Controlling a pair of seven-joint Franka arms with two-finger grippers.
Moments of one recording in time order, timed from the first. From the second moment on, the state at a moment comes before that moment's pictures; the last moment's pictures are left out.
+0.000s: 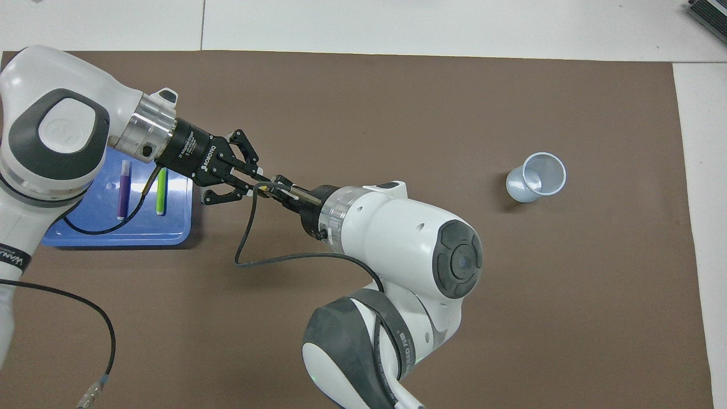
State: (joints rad) left arm -0.02 0.36 -0.15 -1.59 -0.81 1.60 -1.20; right arm 0.66 0.22 0.05 -1.80 0.55 2.66 0.81
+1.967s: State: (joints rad) left arm -0.02 0.35 -0.15 -1.61 -0.81 1.62 -1.21; right arm 0.65 0.22 0.04 -1.78 0.47 2.64 0.74
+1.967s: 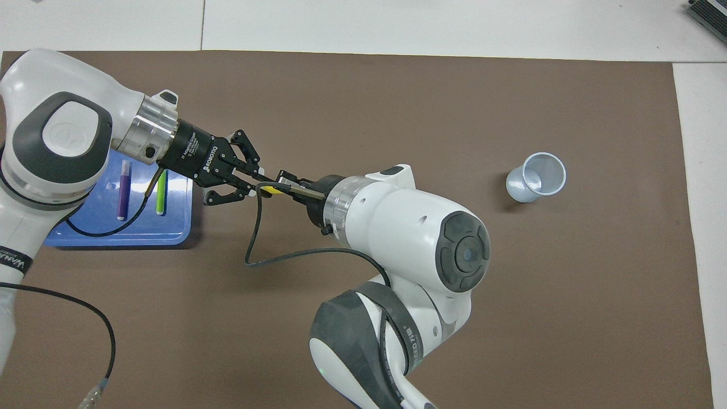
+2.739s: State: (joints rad) left arm 0.00 0.30 -0.13 -1.65 -0.49 1.64 -1.02; right arm 0.64 0.22 0.04 -1.78 0.47 2.62 0.71
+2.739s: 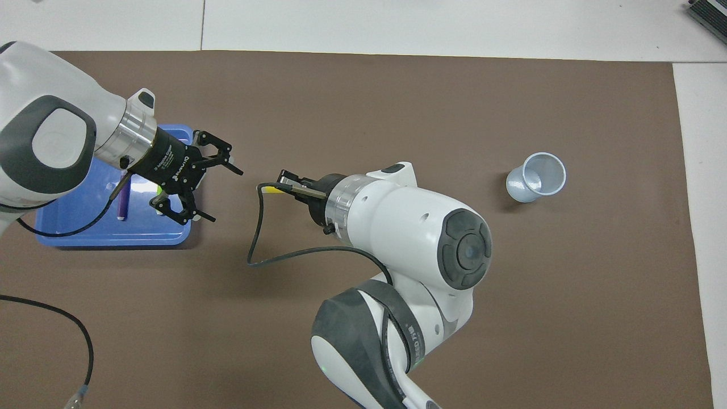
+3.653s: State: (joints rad) left arm 0.24 0.25 -0.12 -1.94 -0.05 2.25 0.05; right arm 0.36 0.04 0.03 -1.75 0.19 1.98 0.27
